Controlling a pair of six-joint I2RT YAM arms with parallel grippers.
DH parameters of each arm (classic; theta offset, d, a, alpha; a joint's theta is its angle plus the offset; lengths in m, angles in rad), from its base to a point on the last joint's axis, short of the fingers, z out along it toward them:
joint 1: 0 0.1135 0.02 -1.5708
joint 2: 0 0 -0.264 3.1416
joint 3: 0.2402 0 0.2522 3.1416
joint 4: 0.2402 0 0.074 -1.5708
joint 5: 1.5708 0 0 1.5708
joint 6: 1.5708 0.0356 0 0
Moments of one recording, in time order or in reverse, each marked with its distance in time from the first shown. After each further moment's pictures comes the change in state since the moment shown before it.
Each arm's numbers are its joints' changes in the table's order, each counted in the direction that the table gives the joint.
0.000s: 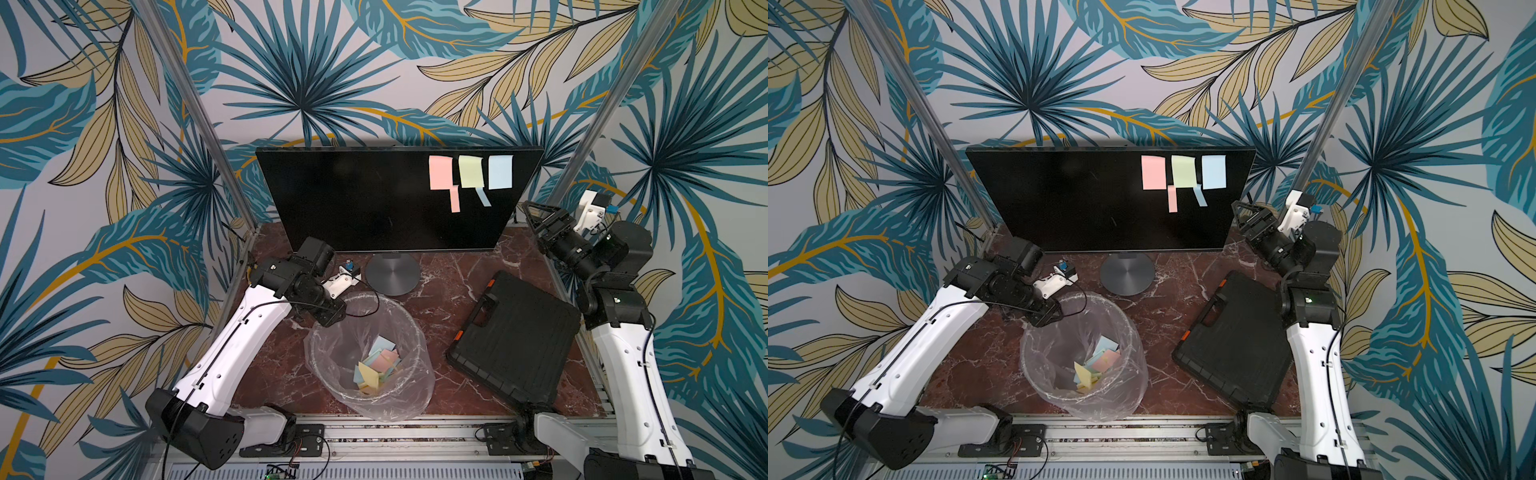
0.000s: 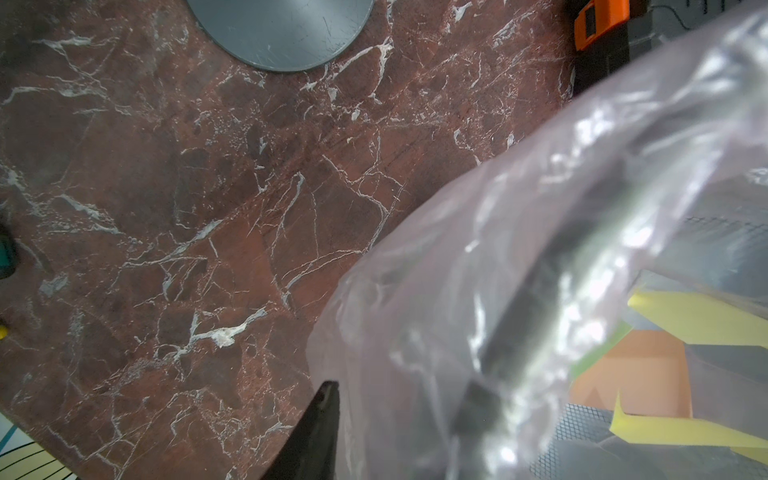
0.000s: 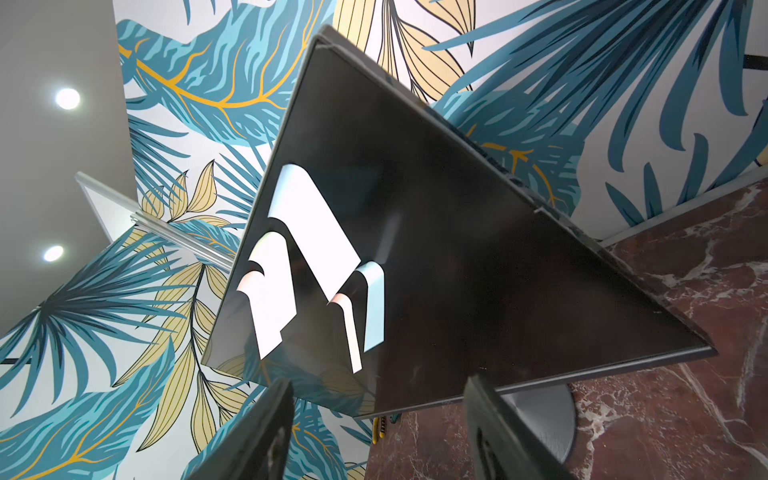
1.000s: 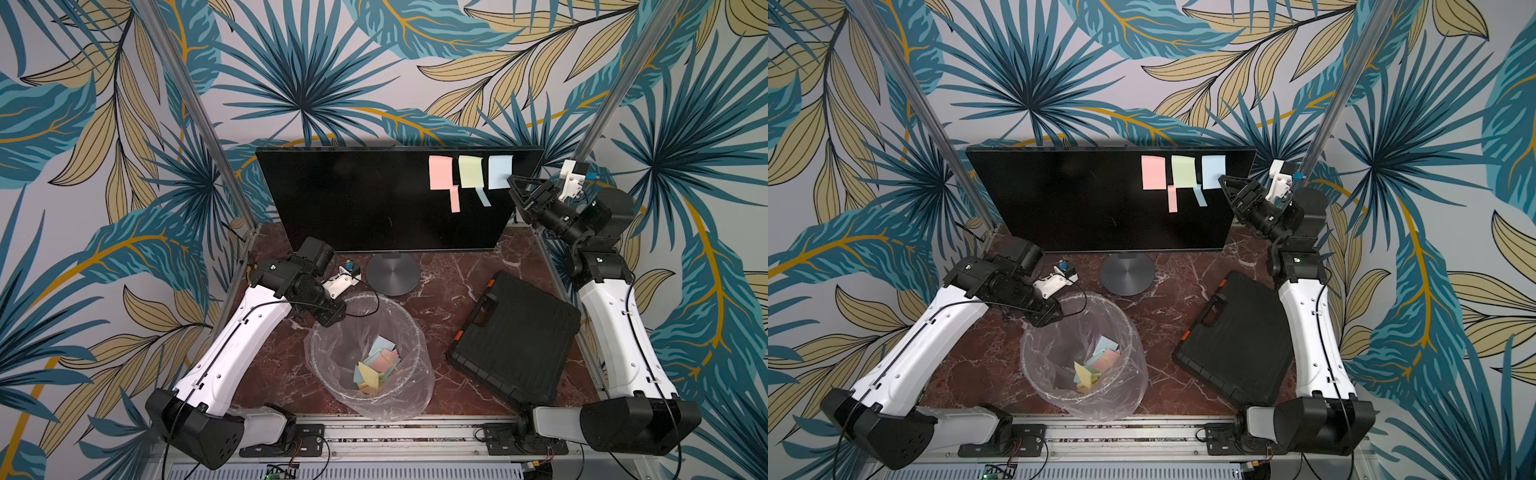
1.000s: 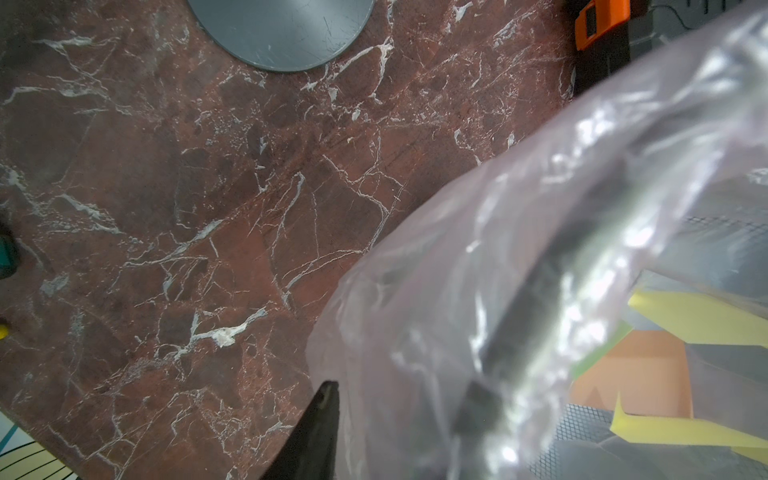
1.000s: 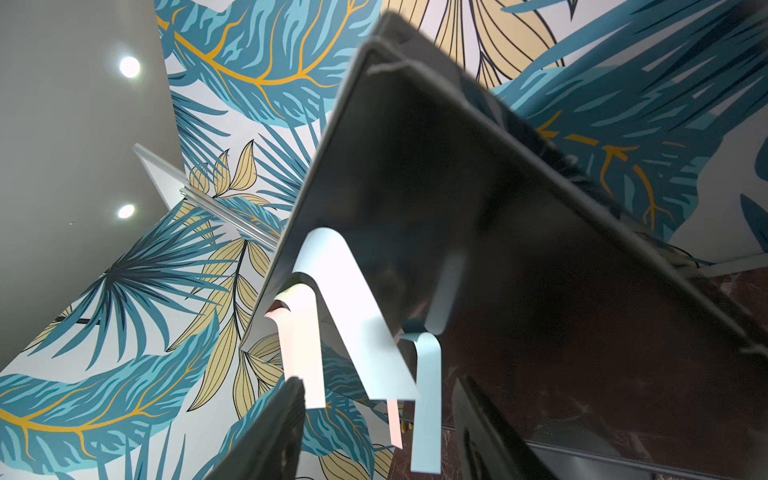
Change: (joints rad) left arm 0.000 0.000 0.000 0.000 -0.001 0.000; right arm 0.051 0.261 0.205 -0.140 -0.126 0.035
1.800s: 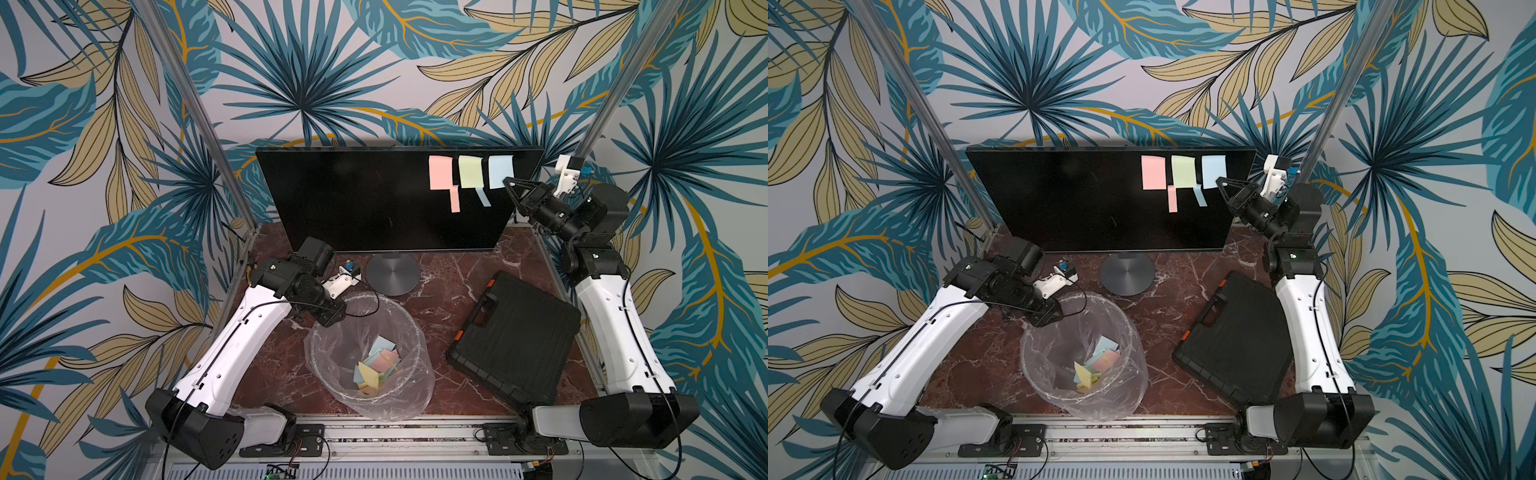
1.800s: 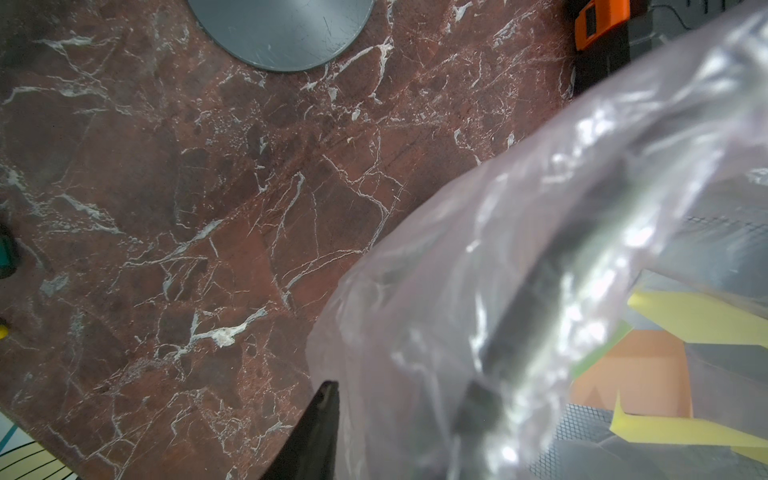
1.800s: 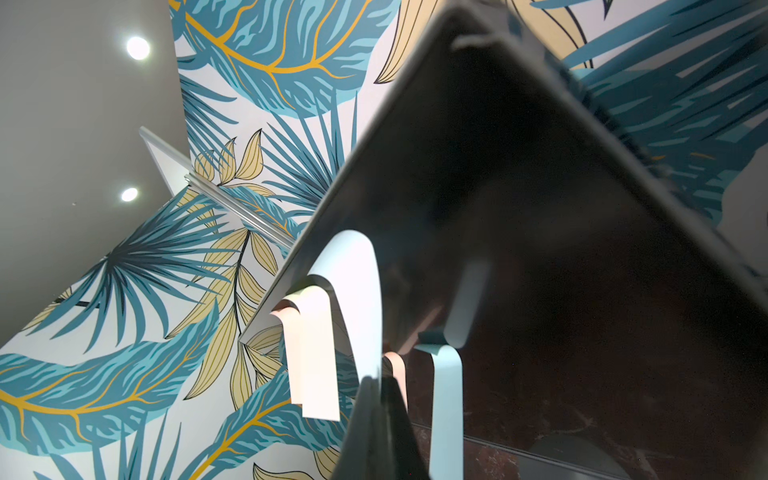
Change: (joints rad) left arm 0.000 0.000 0.000 0.000 0.000 0.000; right arm 0.024 0.018 0.027 -0.002 0.011 -0.034
